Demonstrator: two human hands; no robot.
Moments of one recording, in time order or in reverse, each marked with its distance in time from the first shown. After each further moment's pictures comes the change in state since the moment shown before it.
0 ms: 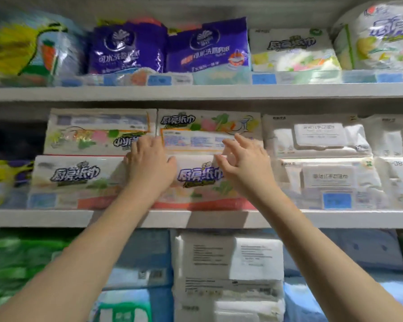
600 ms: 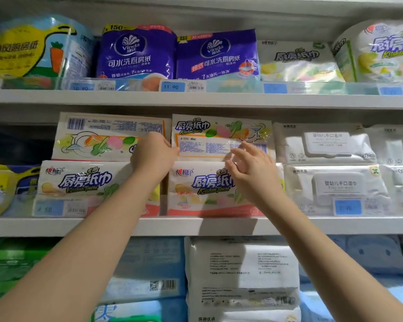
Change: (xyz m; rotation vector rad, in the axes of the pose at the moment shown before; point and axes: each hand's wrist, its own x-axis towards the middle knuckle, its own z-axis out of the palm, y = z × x) left_hand 0.039 -0.018 -0.011 -0.339 -0.005 -0.143; right_hand 0.003 -0.014 0.014 -0.005 0.014 0.059
